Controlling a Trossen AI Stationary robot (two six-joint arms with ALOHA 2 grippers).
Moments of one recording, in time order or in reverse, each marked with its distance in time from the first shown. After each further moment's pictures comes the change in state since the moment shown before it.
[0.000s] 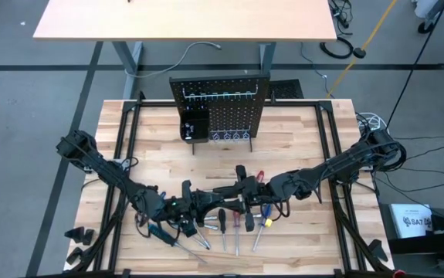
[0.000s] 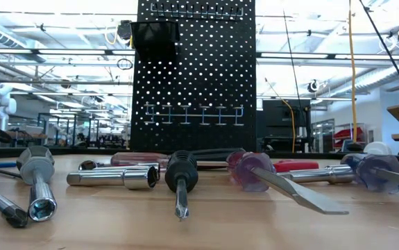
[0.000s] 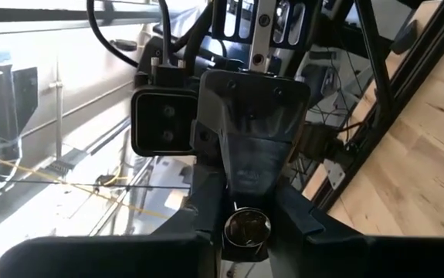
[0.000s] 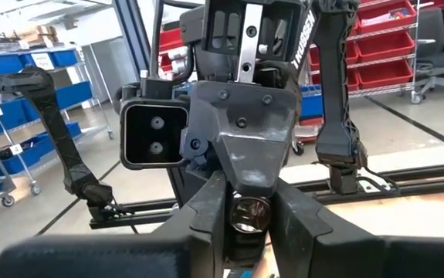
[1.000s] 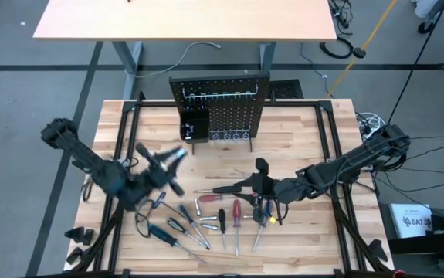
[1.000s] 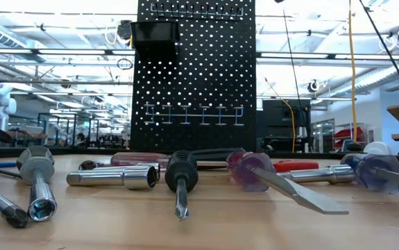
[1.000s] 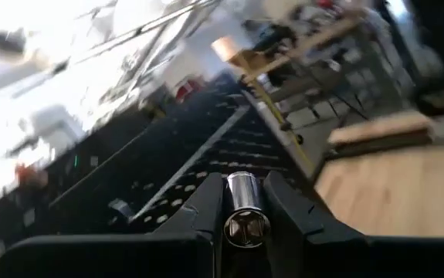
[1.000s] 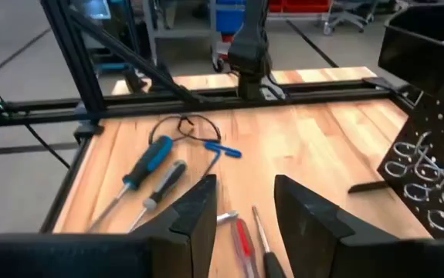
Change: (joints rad) left arm -0.014 -0.341 0.003 -0.107 -0.629 -0.354; right arm 0.037 -0.153 -0.004 -0.542 0.245 0.015
